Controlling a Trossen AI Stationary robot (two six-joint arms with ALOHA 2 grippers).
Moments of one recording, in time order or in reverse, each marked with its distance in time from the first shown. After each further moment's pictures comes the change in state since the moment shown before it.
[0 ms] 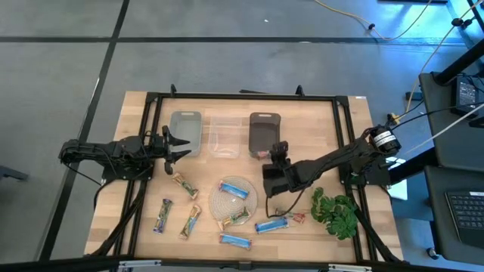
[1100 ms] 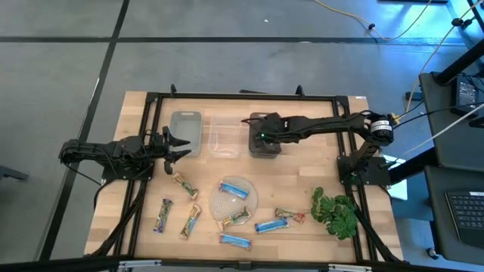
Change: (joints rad) left arm 0.000 0.000 0.000 0.000 0.000 -0.089; right arm -0.489 0.000 0.079 0.064 -0.589 1.059
